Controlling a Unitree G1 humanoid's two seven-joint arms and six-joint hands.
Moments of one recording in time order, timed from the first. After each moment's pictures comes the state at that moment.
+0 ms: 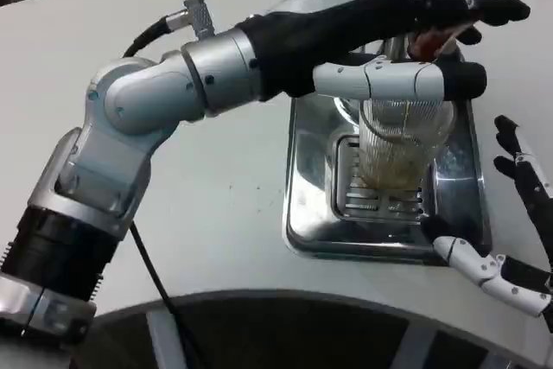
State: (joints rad) left arm -1.06 0.41 -0.22 0.33 0.05 -0.33 -0.74; right arm 0.13 -0.15 -0.10 -0.53 -0.38 0.05 0.11
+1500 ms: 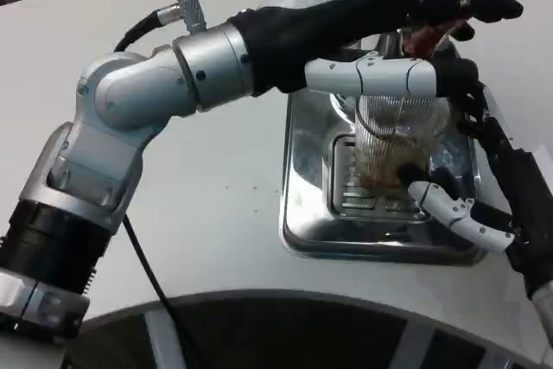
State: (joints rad) left arm -1.08 0.43 -0.22 0.37 0.05 -0.38 -0.75; right arm -0.14 -0.21 -0.07 -0.23 -0.28 0.00 0.04
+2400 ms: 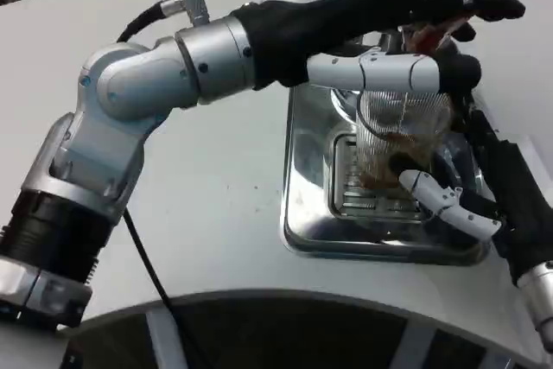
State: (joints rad) left arm -1.11 0.43 -0.22 0.41 0.05 -0.40 -0.77; right arm -0.23 -0.21 -0.06 -0.10 -0.24 -0.06 0.04
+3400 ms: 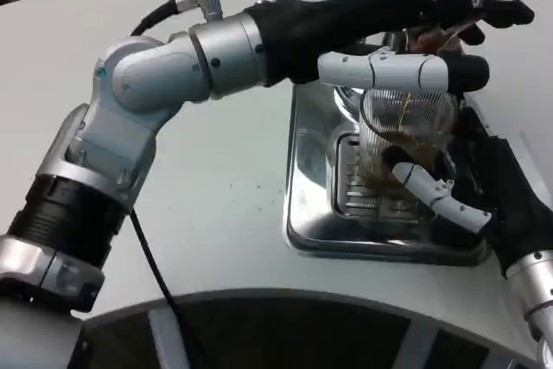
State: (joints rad) left arm -1.17 0.41 -0.25 0.54 0.05 -0.47 -0.77; right arm -0.29 -0.21 -0.05 0.00 -0.21 -0.09 0.03
